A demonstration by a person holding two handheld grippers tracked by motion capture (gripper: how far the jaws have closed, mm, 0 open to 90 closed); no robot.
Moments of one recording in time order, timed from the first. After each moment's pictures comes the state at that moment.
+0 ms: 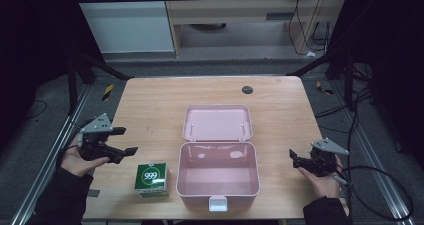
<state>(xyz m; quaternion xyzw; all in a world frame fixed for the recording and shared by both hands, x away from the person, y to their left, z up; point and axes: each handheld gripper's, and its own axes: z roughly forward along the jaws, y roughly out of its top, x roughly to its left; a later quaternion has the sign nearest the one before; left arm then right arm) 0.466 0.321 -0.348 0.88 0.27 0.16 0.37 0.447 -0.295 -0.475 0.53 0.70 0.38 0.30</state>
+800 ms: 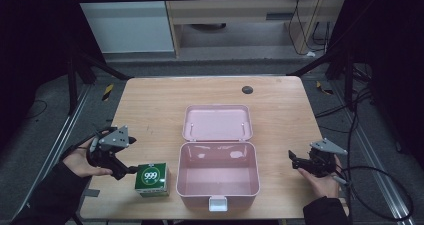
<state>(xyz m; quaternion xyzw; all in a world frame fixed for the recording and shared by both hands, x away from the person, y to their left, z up) 0.456 0.289 -0.351 0.95 0.13 0.11 0.27 0.447 -0.294 -0.477 0.52 0.71 0.37 0.30</state>
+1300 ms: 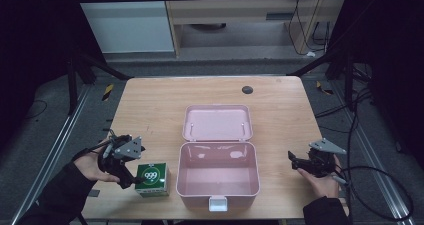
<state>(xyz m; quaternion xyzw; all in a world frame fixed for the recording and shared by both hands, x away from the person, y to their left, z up) 0.451 0.266 -0.371 0.97 0.07 0.08 0.23 0.448 -0.293 -0.478 0.52 0.71 0.37 0.30</state>
